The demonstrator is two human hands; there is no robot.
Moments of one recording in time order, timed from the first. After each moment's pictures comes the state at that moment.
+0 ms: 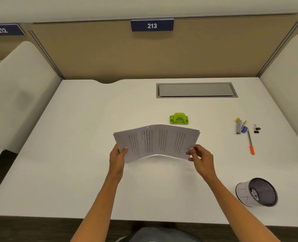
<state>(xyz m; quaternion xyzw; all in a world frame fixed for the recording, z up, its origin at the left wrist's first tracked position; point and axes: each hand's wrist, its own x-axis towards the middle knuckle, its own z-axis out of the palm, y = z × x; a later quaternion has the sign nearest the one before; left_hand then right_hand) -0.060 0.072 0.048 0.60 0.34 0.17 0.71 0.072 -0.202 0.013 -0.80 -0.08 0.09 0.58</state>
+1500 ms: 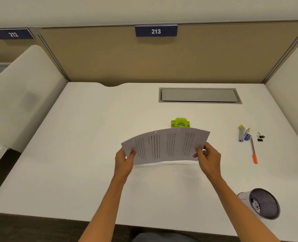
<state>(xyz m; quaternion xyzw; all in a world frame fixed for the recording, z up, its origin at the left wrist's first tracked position) -0.044 0.049 0.055 0.68 0.34 0.17 0.63 0.098 -0.206 0.043 -0.82 -0.06 0.04 0.57</state>
